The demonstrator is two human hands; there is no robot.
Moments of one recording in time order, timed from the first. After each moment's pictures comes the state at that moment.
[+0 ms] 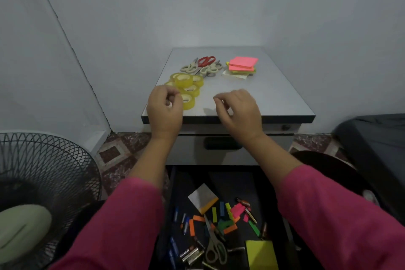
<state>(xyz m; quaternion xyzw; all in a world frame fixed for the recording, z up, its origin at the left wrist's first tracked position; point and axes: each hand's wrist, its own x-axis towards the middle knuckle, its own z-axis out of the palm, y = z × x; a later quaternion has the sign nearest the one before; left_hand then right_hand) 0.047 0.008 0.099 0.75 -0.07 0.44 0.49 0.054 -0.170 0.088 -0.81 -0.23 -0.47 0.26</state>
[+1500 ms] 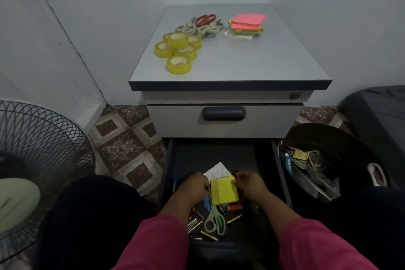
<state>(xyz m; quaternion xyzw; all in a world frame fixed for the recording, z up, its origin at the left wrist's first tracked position) -0.024 -0.023 -0.149 0.94 -0.10 -0.24 0.19 -0.035 -0.213 -0.152 -0.79 0.22 0.19 0.54</state>
